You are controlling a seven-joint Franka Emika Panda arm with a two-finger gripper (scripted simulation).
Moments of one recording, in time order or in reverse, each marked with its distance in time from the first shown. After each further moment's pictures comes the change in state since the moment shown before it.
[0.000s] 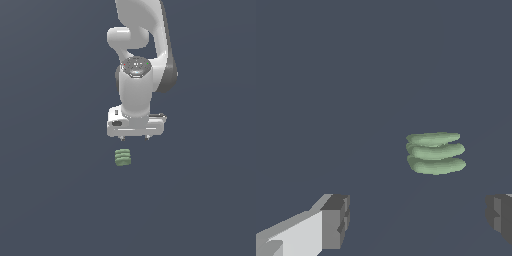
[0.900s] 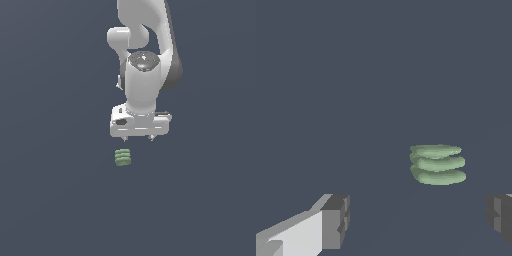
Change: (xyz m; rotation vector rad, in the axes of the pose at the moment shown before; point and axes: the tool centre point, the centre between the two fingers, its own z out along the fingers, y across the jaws) arm 0.013 -0.012 -0.013 -0.015 0.044 -0.032
